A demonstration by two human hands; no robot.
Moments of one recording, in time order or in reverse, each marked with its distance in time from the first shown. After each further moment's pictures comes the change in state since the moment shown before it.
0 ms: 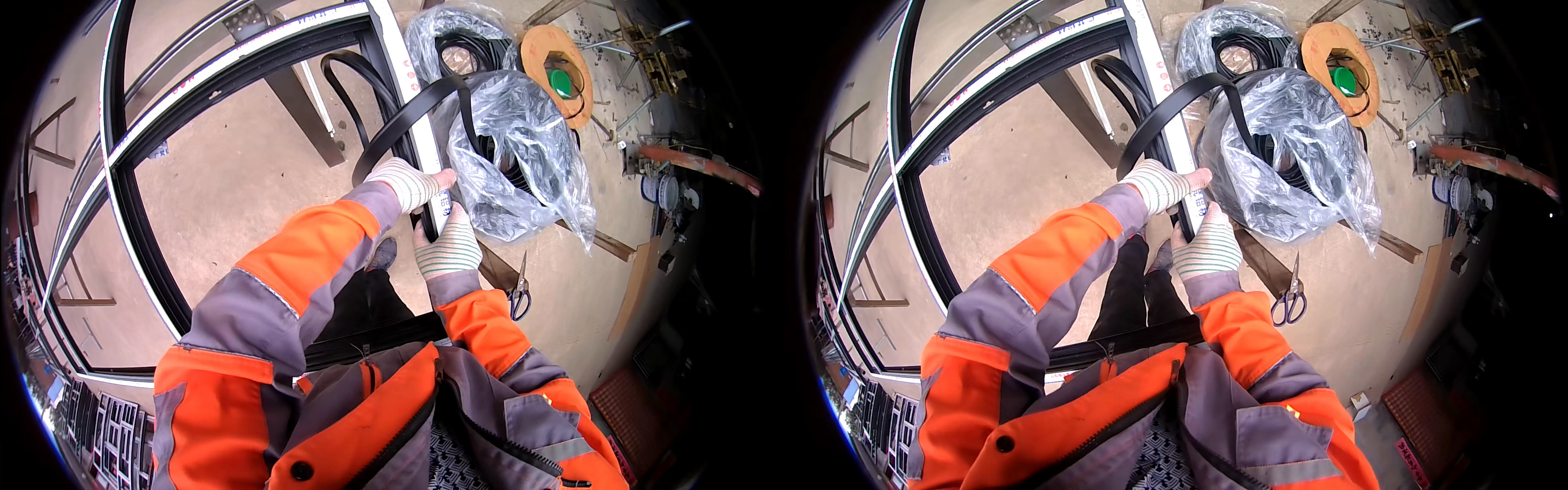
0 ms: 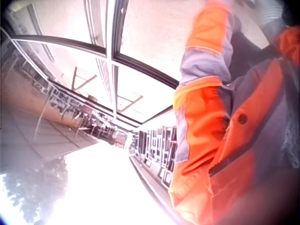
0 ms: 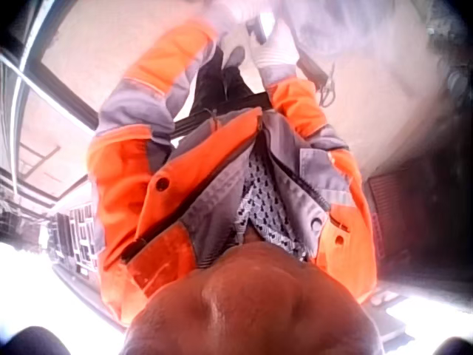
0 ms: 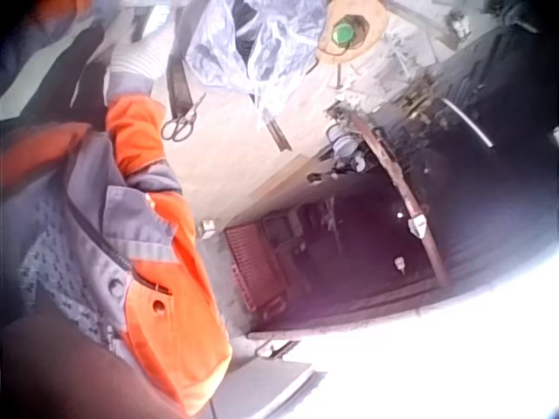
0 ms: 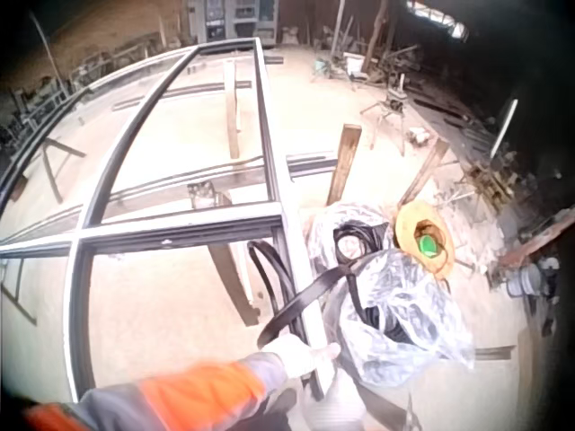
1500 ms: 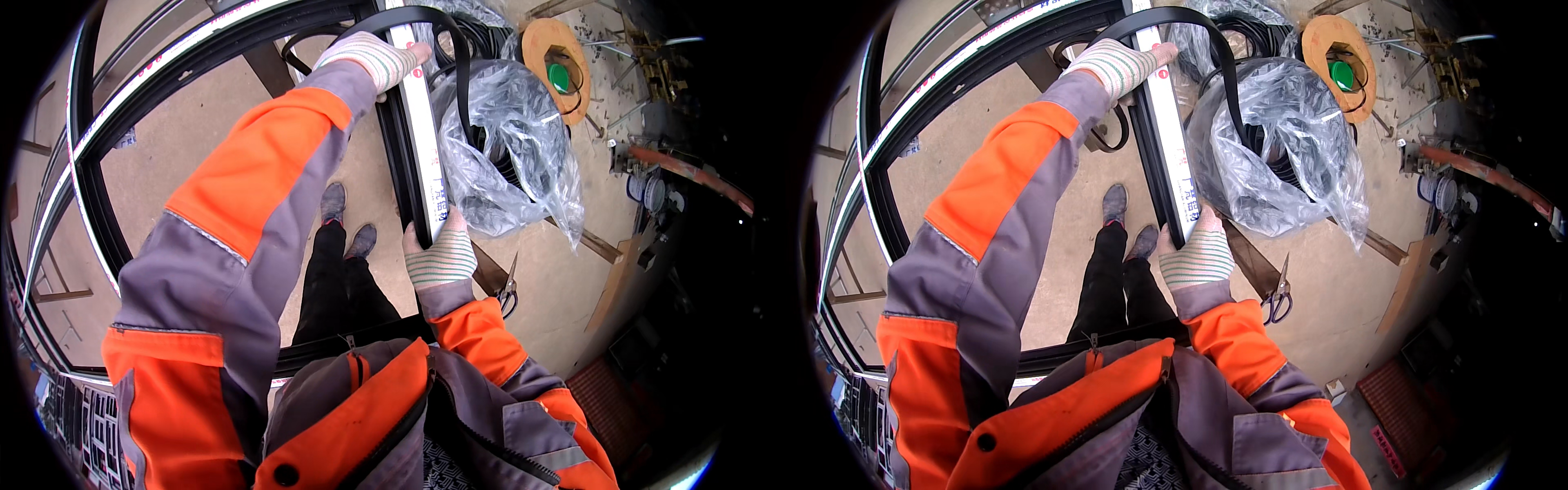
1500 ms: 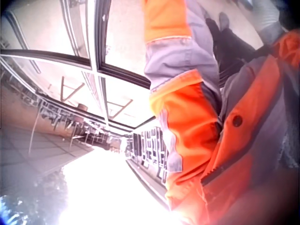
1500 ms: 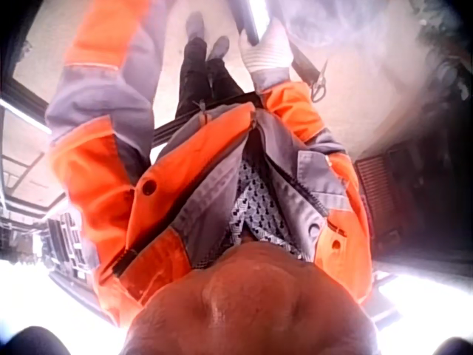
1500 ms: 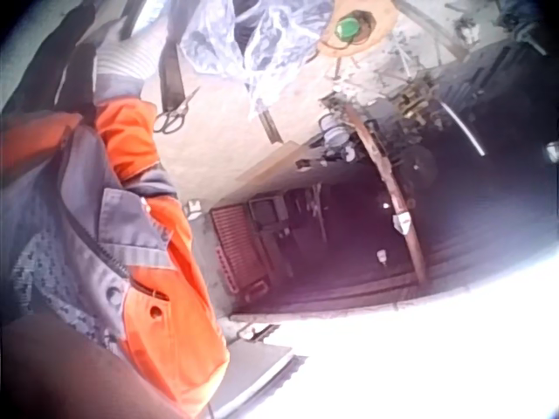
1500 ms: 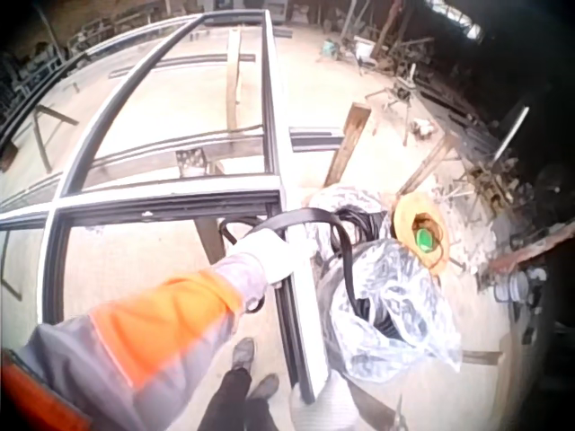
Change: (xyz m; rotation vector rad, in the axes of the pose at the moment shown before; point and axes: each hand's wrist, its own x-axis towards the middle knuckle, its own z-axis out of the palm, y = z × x) left_hand 0.017 0.087 -0.125 0.241 0.375 0.125; right_hand 0.001 -0.037 -0.034 0.003 0.005 -0.046
